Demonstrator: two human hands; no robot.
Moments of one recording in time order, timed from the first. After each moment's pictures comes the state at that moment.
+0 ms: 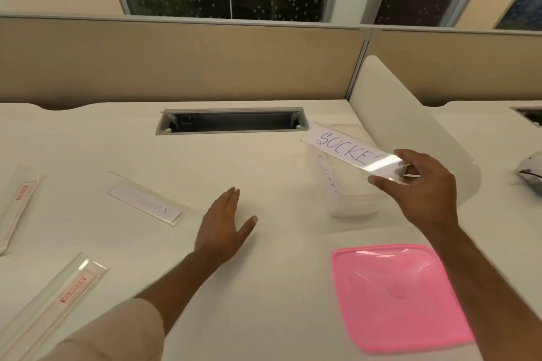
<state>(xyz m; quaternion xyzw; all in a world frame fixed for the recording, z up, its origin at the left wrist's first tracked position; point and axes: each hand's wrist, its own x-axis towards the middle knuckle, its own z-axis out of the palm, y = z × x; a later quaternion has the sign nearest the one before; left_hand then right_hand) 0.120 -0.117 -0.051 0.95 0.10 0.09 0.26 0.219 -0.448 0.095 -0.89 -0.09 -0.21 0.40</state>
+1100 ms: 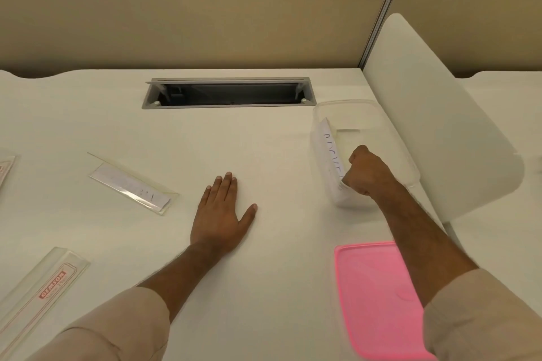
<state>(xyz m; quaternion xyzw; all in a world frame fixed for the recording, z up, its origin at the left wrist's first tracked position) 0.143 -0.123 -0.088 0.98 0.13 0.04 0.14 0.296 -0.374 0.031 -0.97 0.01 0.15 0.18</state>
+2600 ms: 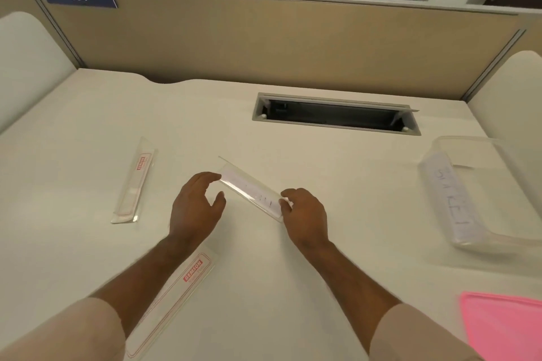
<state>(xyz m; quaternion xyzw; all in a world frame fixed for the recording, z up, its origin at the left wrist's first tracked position) 0.038 0.108 -0.014 0.89 0.26 0.23 0.29 0.145 -0.084 -0.030 -0.91 -0.22 0.05 0.34</state>
